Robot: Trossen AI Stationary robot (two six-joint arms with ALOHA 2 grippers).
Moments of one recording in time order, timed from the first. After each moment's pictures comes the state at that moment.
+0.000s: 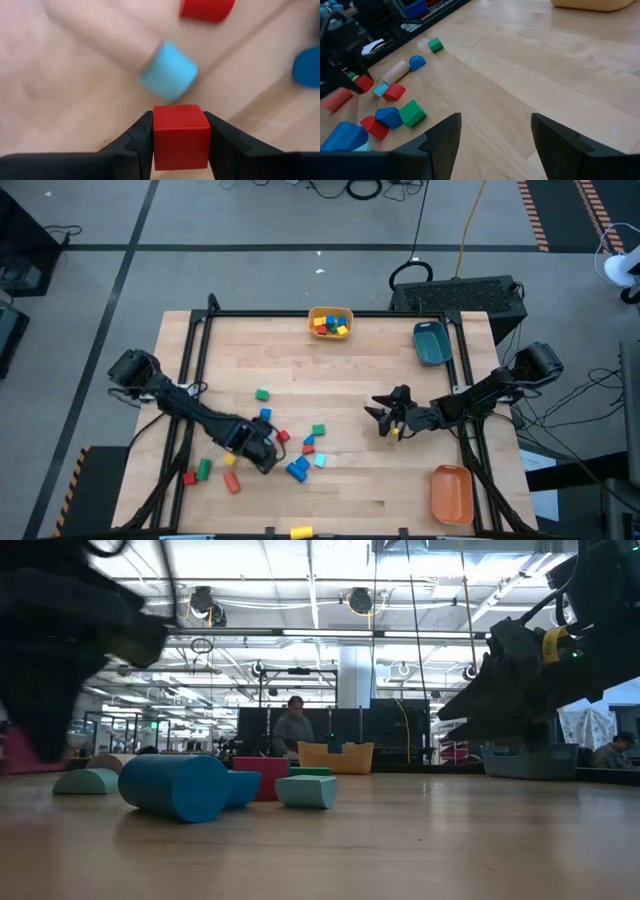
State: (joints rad) left arm -0.49 1.61 0.93 -0.75 -0.03 -1.33; right arm 0.34 1.43 0.23 0.71 0.69 0.83
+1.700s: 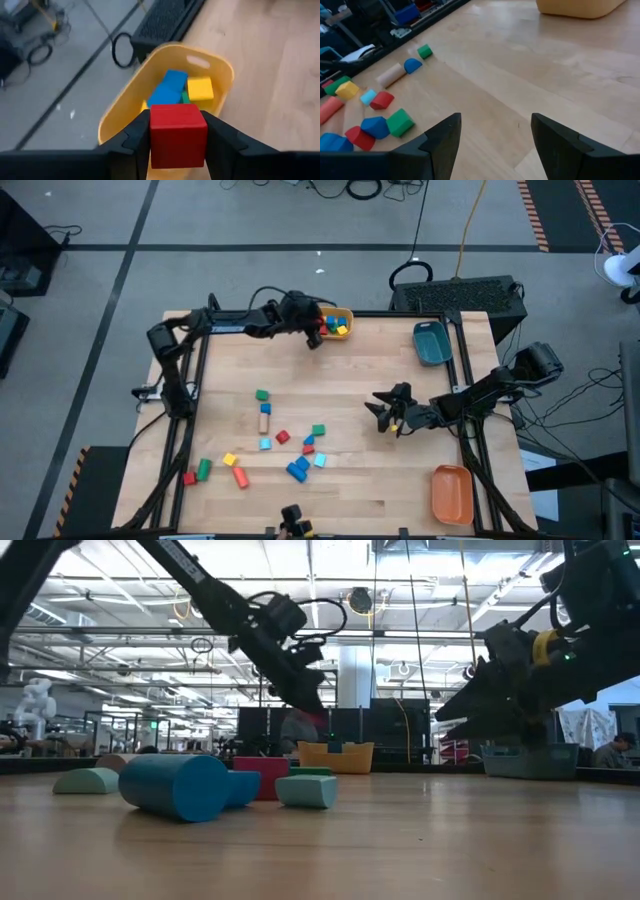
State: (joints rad) left arm 0.54 1.86 1.21 0.03 -0.03 0.21; right arm 0.31 1.43 0.22 0.70 0.71 0.82
